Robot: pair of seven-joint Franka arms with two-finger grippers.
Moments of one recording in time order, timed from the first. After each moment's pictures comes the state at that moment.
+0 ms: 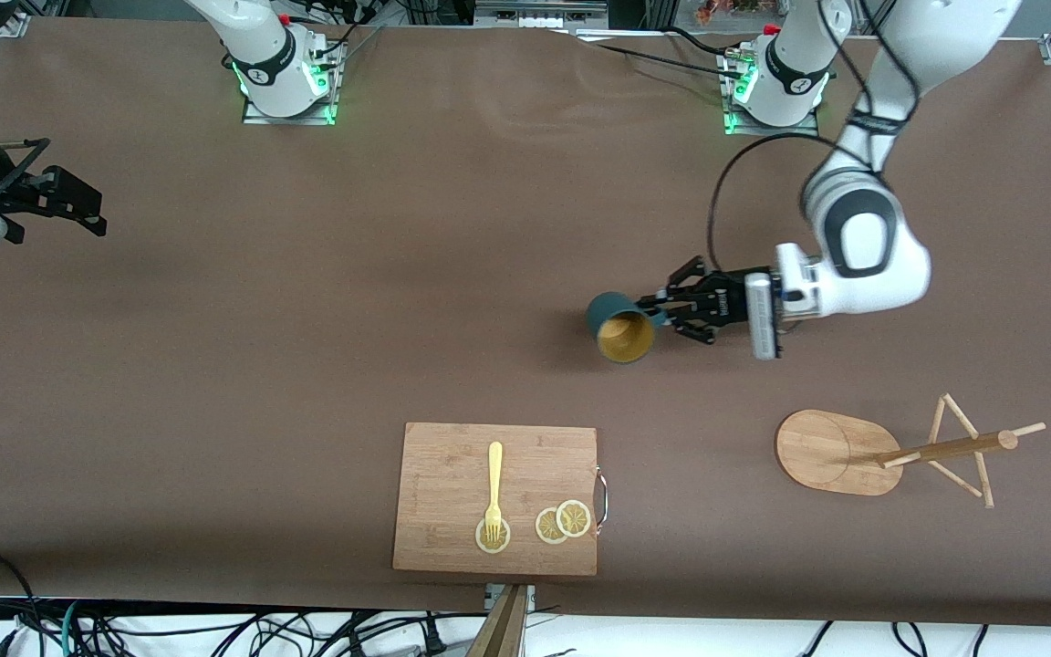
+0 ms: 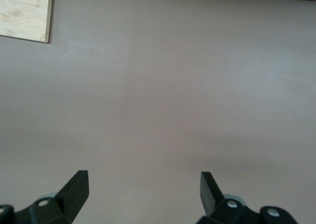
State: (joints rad) left arm -0.07 0.31 -0.04 -2.05 -1.41 1.89 1.43; right arm 0.02 -0.02 -0.02 -1.68 -0.02 1.68 -0.13
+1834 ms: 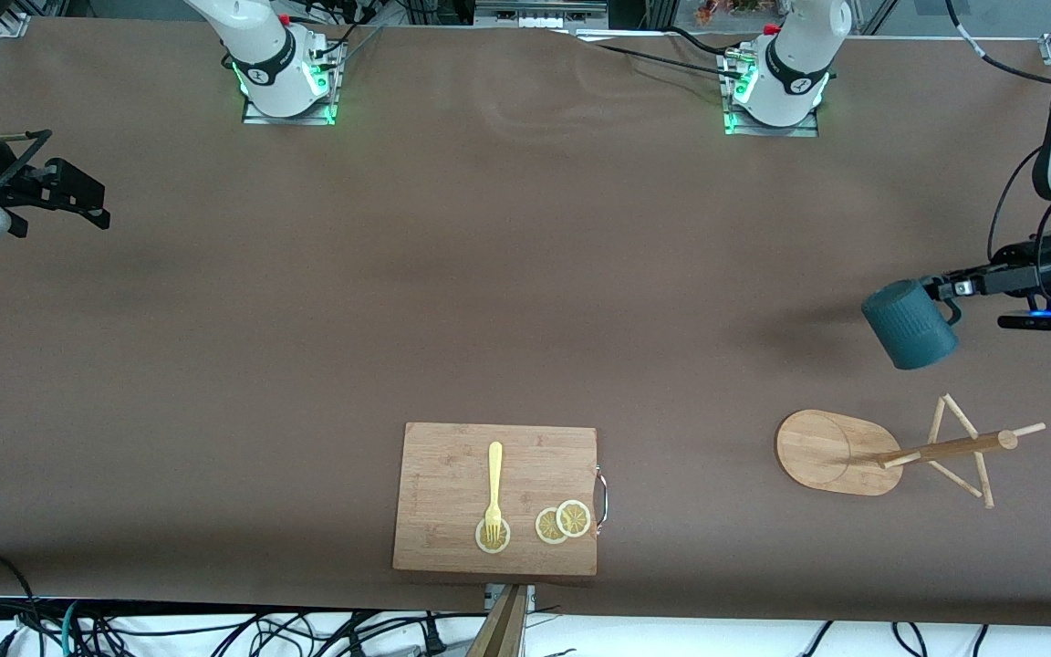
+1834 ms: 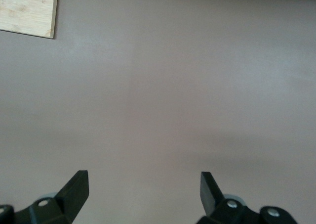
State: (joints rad) left arm 0.30 0.47 0.33 -1.93 -1.45 1.23 0.46; right arm 0.06 -0.02 -0.05 -1.66 -0.02 1.65 -0.13
